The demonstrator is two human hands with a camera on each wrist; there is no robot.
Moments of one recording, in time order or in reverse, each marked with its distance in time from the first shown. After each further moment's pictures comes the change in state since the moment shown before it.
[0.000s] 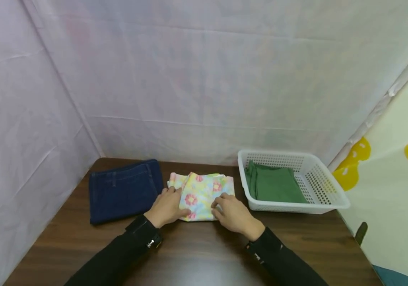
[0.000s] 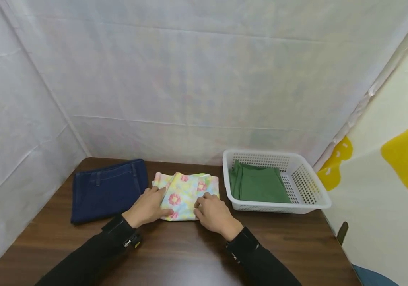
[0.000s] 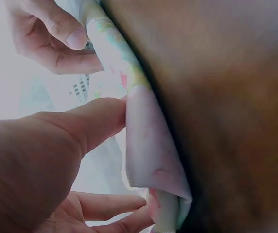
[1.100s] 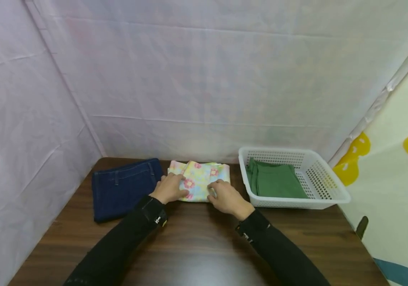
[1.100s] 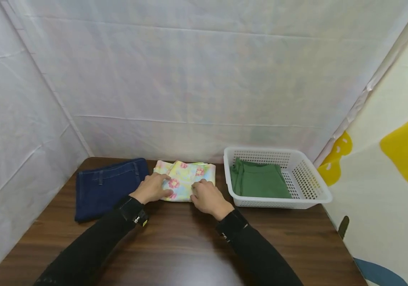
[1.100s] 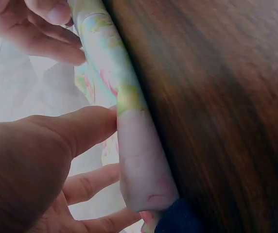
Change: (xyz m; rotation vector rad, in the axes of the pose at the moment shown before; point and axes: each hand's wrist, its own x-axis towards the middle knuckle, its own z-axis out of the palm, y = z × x) left_hand 0.047 -0.026 -0.012 -0.130 -0.013 -0.060; right_hand 0.048 -0.003 -0.006 0.010 -0.028 0.095
